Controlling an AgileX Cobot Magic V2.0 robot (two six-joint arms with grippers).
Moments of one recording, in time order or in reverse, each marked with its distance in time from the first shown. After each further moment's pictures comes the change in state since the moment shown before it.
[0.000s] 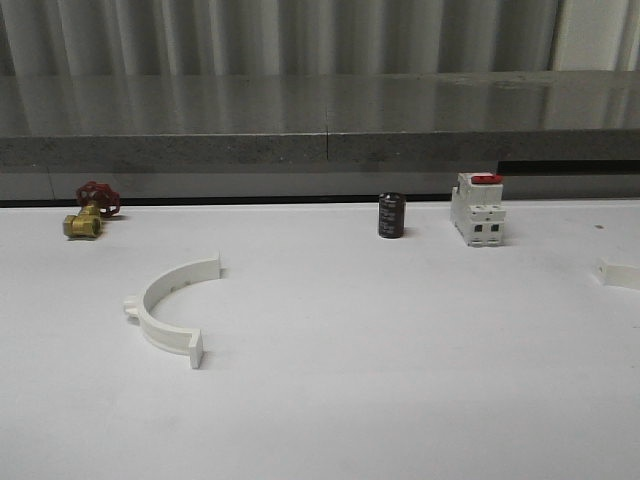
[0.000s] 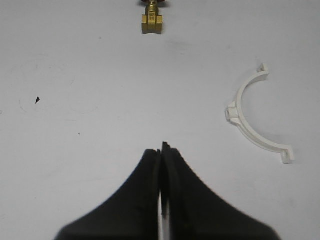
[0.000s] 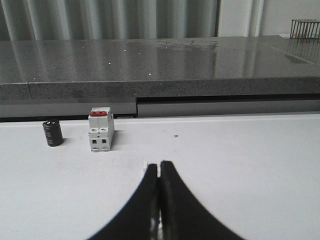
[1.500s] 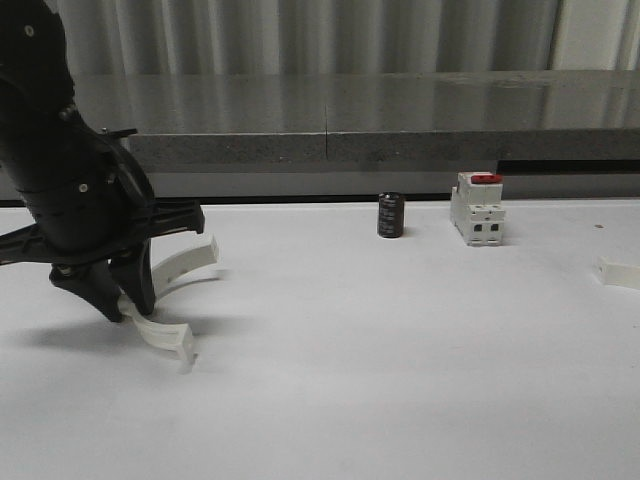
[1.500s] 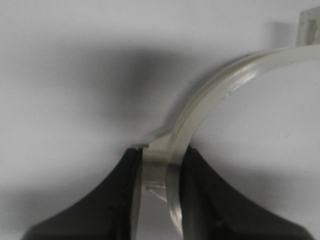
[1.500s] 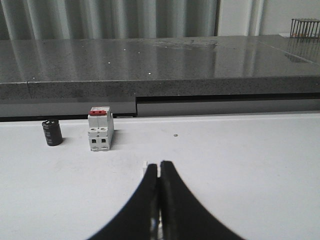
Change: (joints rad) left arm -0.224 1.066 -0.419 -0.139 -0.149 -0.232; right arm 0.000 0.000 0.000 0.000 0.000 0.000
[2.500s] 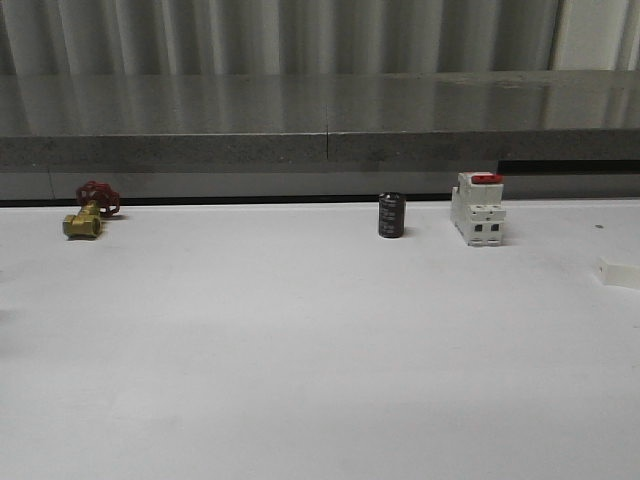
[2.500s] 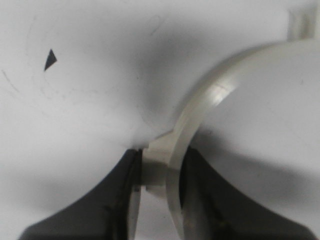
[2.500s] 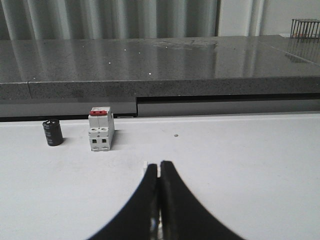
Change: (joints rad) left arm 0.525 -0.002 0.002 0.101 0.115 0.282; right arm 0.000 0.000 0.000 0.000 0.000 0.000
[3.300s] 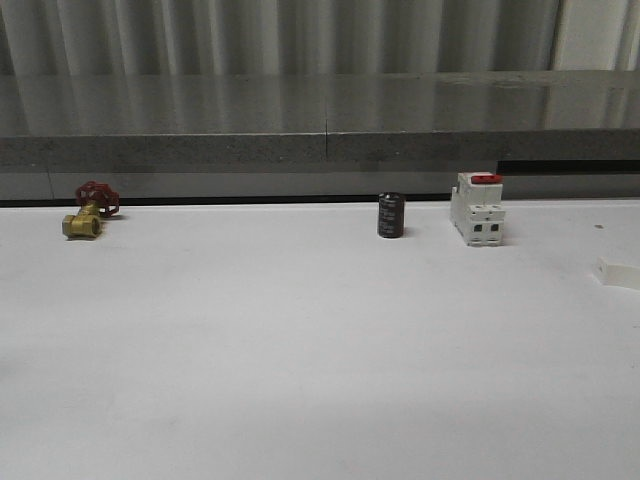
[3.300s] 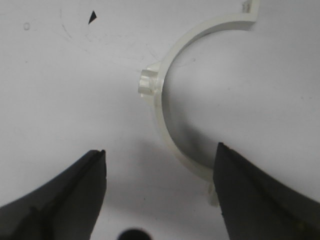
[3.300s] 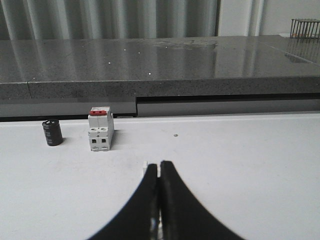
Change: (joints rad) left arm 0.000 -0.344 0.232 0.000 -0.022 0.032; right arm 0.000 0.000 0.000 0.000 0.000 0.000
